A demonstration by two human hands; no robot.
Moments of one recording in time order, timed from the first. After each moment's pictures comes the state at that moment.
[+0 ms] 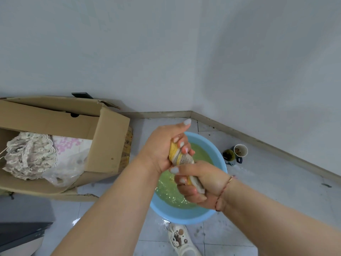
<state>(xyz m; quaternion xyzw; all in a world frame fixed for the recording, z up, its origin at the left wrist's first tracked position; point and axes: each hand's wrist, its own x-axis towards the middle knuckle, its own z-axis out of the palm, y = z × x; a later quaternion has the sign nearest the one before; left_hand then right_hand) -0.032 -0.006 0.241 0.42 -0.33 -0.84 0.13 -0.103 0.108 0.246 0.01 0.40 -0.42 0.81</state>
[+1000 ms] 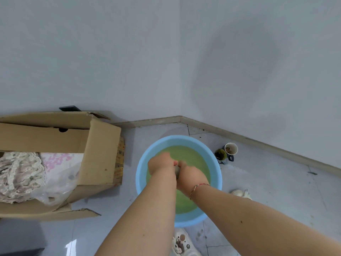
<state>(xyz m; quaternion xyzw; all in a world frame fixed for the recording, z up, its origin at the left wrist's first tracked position) -0.034 0.022 0.149 0.78 -0.28 -0.56 0.10 -0.072 0.102 0.135 -0.36 0.83 -0.05 0.42</state>
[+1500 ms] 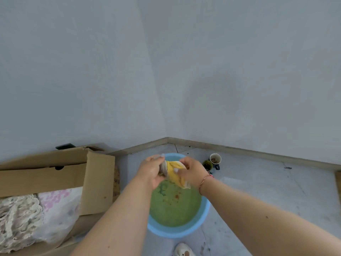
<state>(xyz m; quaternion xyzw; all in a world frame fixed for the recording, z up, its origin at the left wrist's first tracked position) -0.019 0.019 0.233 0.58 -0.34 -0.74 0.07 -0.099 0.140 0.233 -0.21 0.78 -0.39 0.44</state>
